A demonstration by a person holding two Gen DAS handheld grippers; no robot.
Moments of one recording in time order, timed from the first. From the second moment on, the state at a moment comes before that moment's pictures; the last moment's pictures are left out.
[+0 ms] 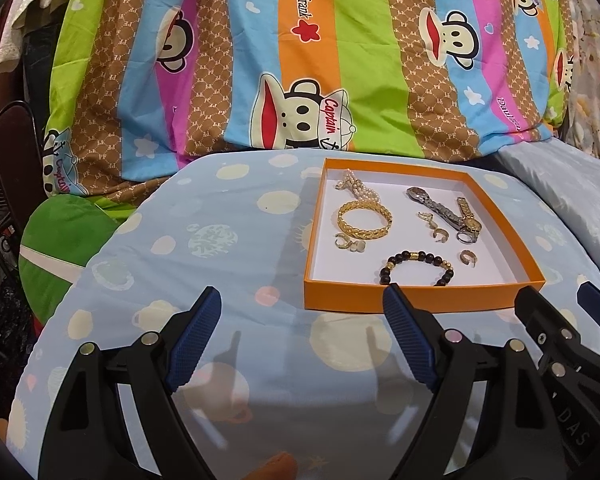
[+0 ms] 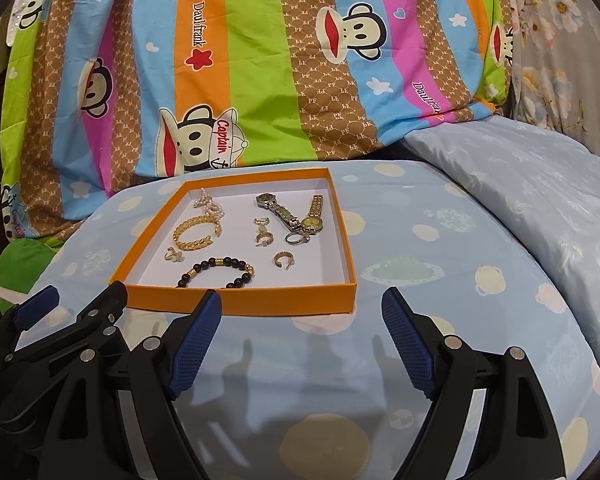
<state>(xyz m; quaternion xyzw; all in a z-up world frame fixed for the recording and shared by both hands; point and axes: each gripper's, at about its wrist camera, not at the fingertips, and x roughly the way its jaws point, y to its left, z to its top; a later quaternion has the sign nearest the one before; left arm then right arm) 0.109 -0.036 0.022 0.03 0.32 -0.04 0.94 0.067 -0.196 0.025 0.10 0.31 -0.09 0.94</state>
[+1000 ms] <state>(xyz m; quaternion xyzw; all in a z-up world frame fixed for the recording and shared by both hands) 0.108 -0.030 0.023 0.03 0.32 -0.02 0.95 0.067 -0.195 0.027 0.10 0.31 -0.09 0.94</state>
